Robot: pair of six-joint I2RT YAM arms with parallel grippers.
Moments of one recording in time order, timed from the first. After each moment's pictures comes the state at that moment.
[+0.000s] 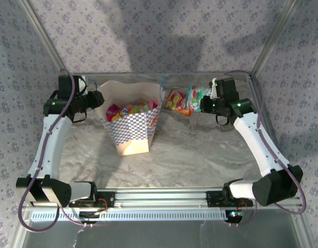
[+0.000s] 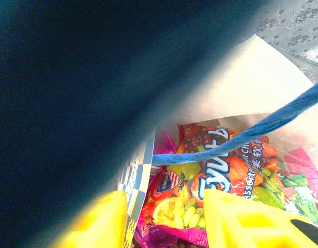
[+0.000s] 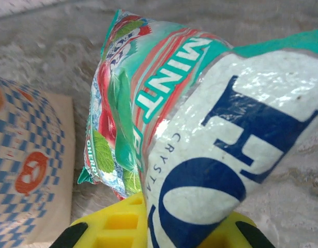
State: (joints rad) left arm -0.06 1.26 1.38 -0.89 0.16 -0.39; right arm 0.29 1.29 1.33 -0.80 -0.08 0.35
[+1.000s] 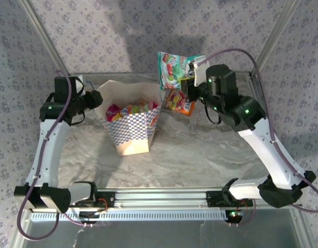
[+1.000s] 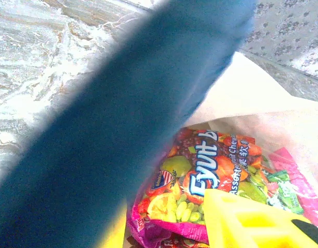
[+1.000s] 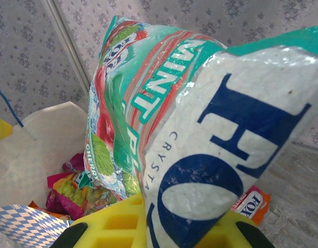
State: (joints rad) left arm -0.06 1.20 1.38 -0.90 0.16 -0.39; right arm 0.69 1.30 1.75 -0.79 0.14 0.14
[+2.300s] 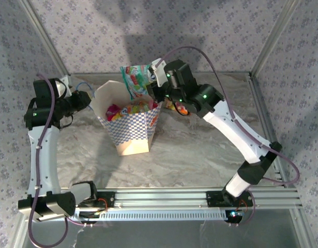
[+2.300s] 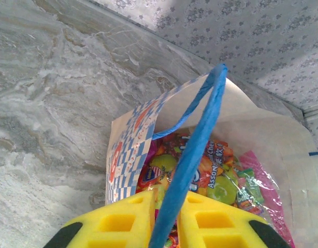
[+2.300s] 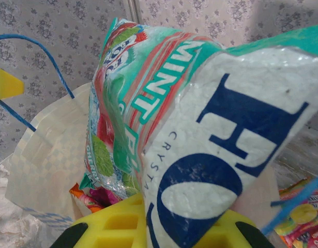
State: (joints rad) left arm 0.15 1.14 1.41 -0.95 0.40 -0.37; right arm 0.83 1.65 1.95 -0.76 0.02 0.12
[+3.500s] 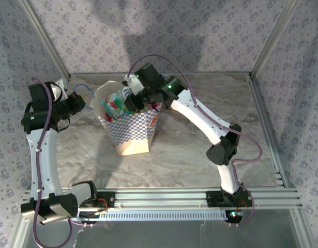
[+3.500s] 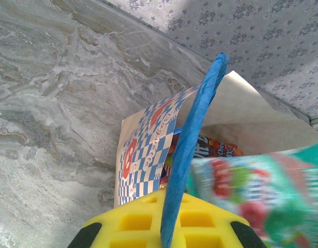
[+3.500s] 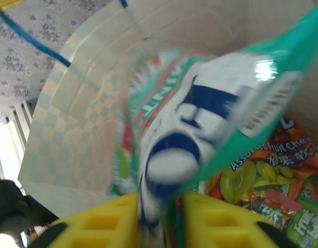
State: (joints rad) left arm 0.20 1.11 1.38 -0.95 0.41 -0.36; right arm 0.85 2.02 2.30 -1.03 -0.30 0.12
